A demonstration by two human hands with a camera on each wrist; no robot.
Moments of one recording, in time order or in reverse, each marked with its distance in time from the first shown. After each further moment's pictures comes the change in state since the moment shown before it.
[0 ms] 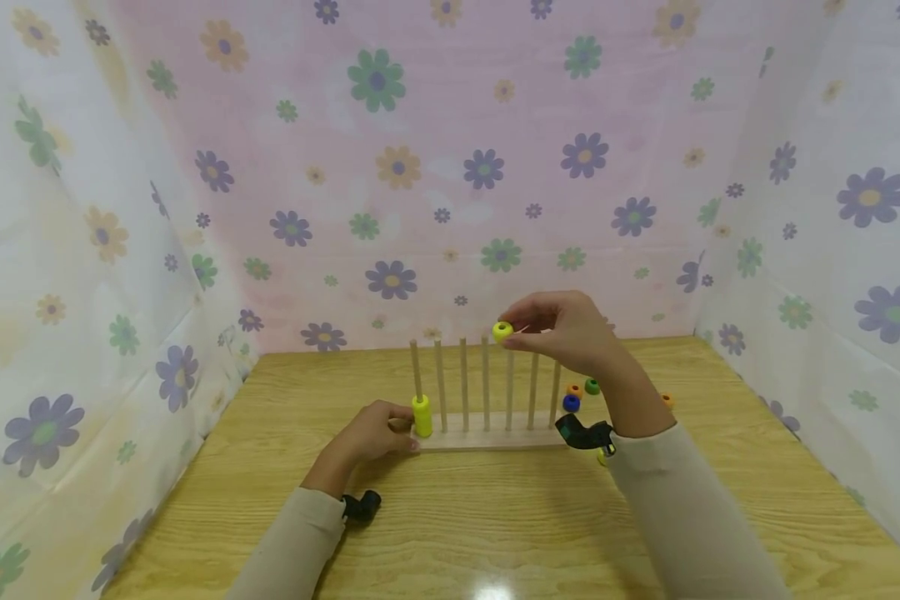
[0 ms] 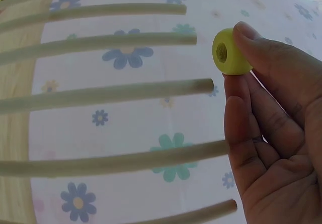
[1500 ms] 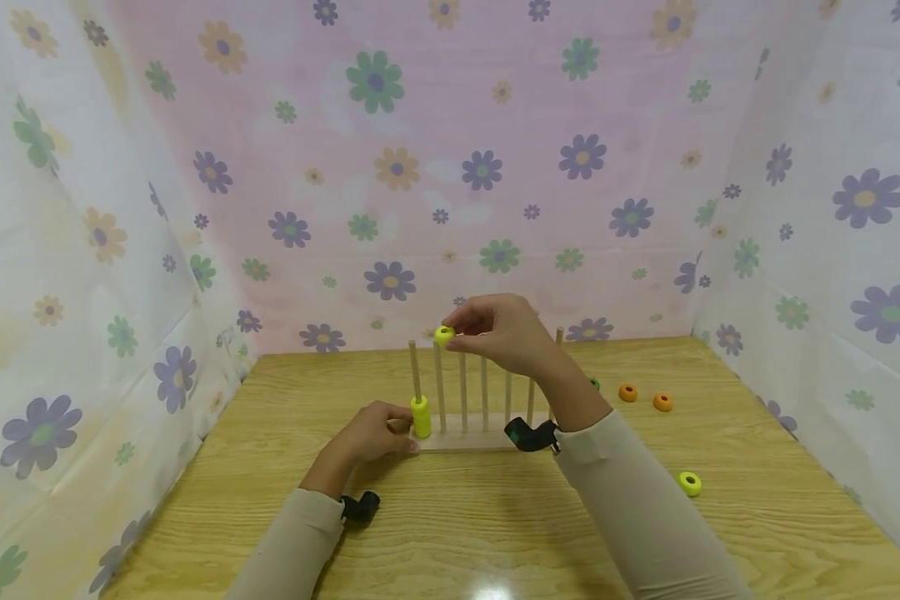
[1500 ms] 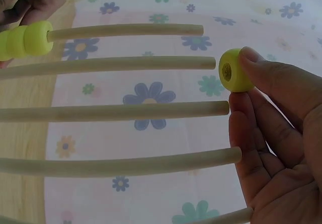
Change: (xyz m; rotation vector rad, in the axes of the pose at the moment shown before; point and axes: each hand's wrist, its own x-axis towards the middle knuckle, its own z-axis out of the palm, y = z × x) left_hand 0.003 -0.003 0.000 0.005 0.002 0.005; right_hand 0.034 -0.025 0.057 0.021 -0.059 -0.027
